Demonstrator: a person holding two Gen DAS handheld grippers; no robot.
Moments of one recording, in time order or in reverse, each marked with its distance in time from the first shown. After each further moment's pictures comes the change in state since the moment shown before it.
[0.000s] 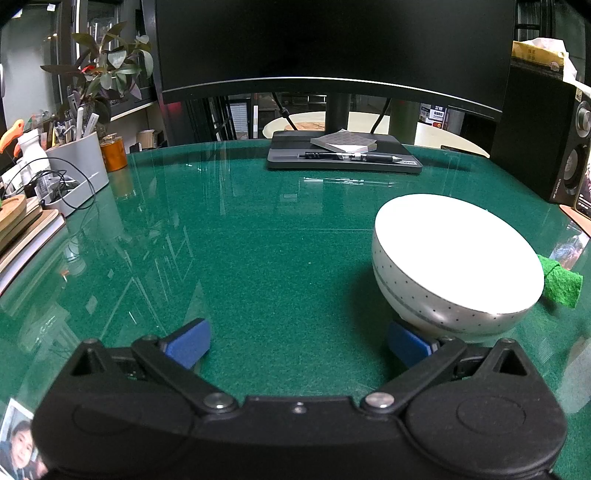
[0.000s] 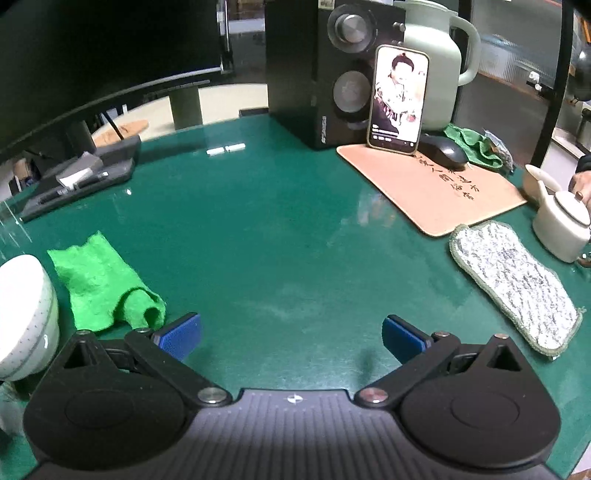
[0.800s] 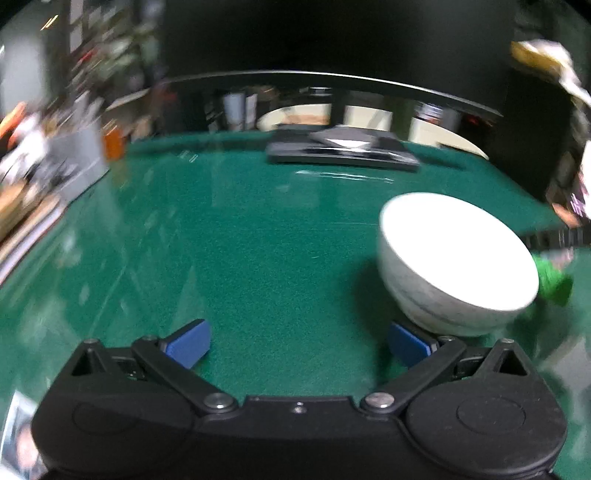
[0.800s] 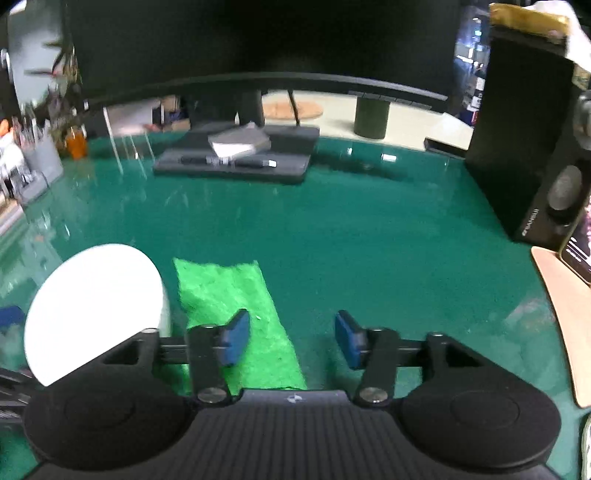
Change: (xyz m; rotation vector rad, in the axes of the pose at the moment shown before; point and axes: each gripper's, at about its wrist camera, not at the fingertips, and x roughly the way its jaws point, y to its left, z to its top) left arm -0.016 0.031 0.007 -0.084 0.115 -0.036; right arm 0.058 0.085 0.045 -0.430 0.067 0.397
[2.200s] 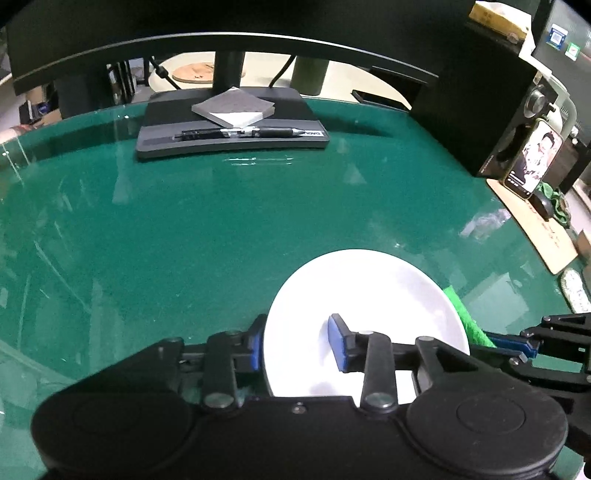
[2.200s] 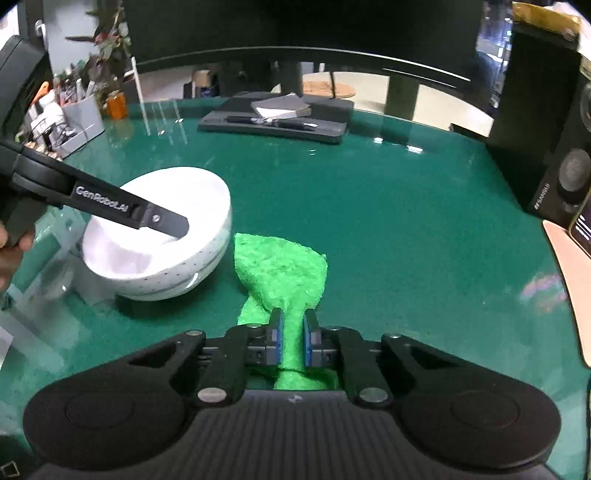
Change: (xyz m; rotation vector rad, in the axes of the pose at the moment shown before) left arm 0.055 -0.065 0.075 0.193 0.190 -0.308; right arm -0.055 0.020 -0.036 -0.050 0.039 0.120
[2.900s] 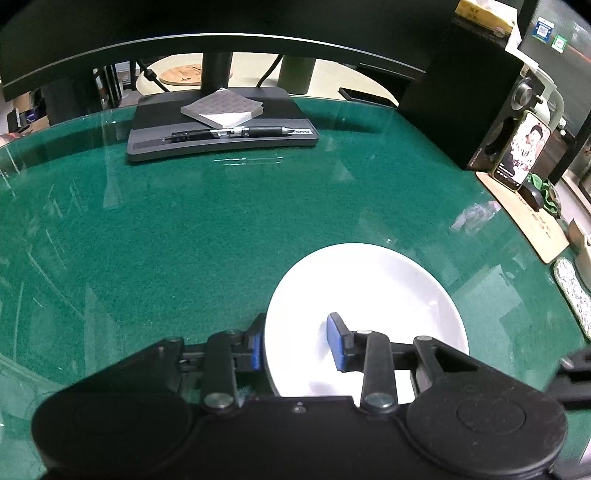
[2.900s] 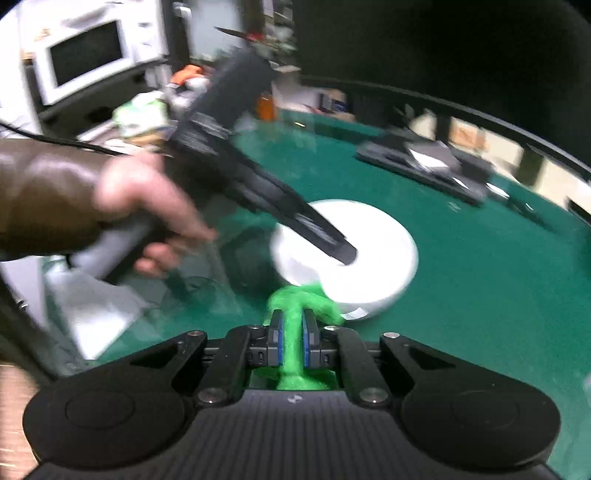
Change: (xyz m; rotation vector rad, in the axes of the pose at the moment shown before) left arm 0.000 0.000 -0.003 0.033 -0.004 -0.022; right arm -0.035 0.046 0.001 -0.198 -0.009 0.234
